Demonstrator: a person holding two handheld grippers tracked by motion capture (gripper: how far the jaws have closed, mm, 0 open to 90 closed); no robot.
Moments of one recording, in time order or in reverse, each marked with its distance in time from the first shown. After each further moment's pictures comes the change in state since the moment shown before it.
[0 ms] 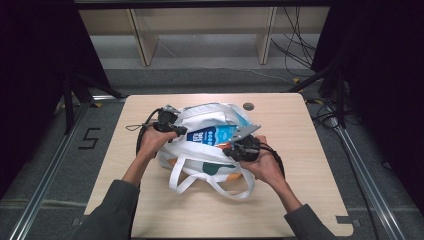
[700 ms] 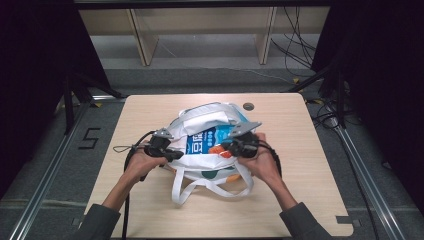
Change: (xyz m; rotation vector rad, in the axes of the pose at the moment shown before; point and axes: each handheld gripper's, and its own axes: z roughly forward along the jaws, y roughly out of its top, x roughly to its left) left arm -0.020 -0.054 -0.019 0.056 -0.123 0.115; right arm -0.025 0.002 -0.012 -0.067 -0.125 0.063
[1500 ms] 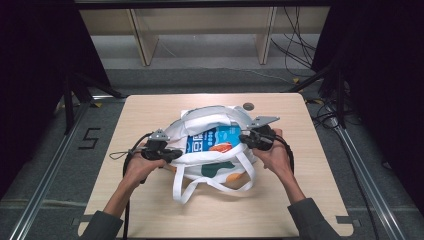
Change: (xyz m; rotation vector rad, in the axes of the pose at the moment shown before) left arm -0.004 -0.007 -0.007 -0.126 0.034 -0.047; right arm -0.024 -0.026 0.000 0.062 -0.016 0.098
